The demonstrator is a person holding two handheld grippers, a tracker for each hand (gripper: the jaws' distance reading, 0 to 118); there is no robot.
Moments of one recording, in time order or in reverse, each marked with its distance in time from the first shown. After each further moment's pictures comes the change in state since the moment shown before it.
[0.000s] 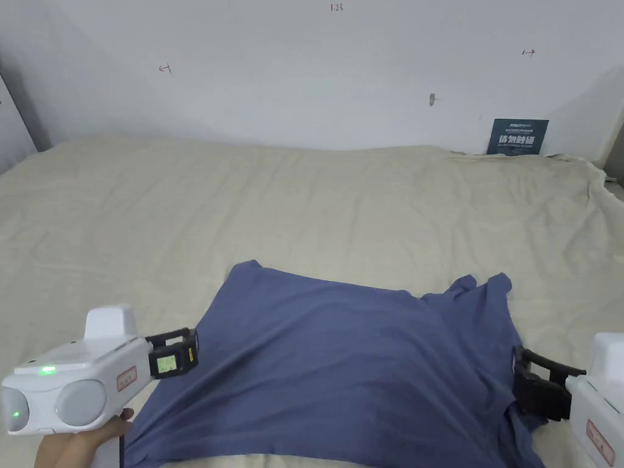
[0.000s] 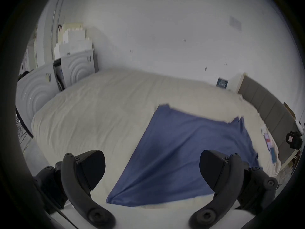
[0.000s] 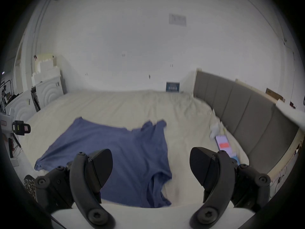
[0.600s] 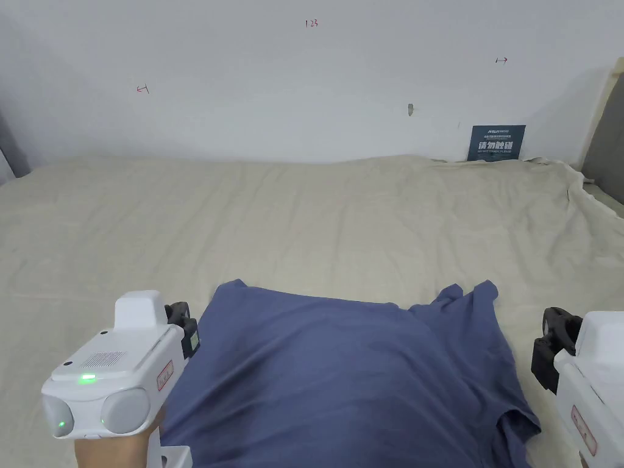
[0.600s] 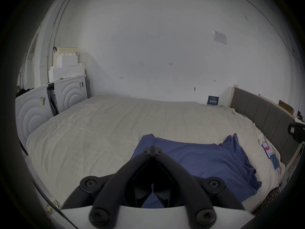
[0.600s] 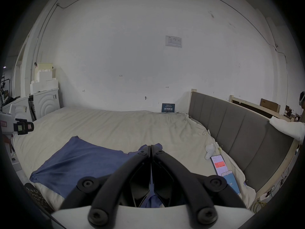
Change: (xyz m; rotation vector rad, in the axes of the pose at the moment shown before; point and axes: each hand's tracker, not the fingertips) left arm 0.054 0.012 -0.026 0.168 -0.034 -0.079; right arm 0.003 0.007 -0.016 0.149 -0.049 0.000
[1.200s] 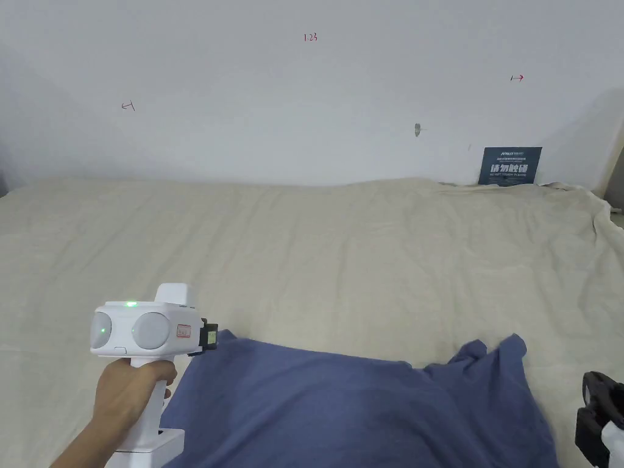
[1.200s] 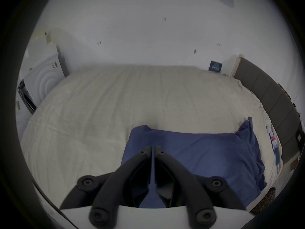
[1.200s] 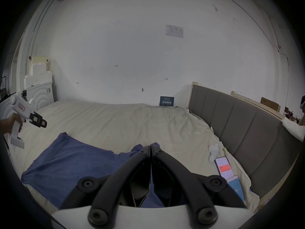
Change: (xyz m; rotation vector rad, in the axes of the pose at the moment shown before) left arm -0.007 0.056 -0.259 -0.445 -0.083 -0.038; right arm 0.011 -0.008 -0.107 -0.084 -0.031 0.021
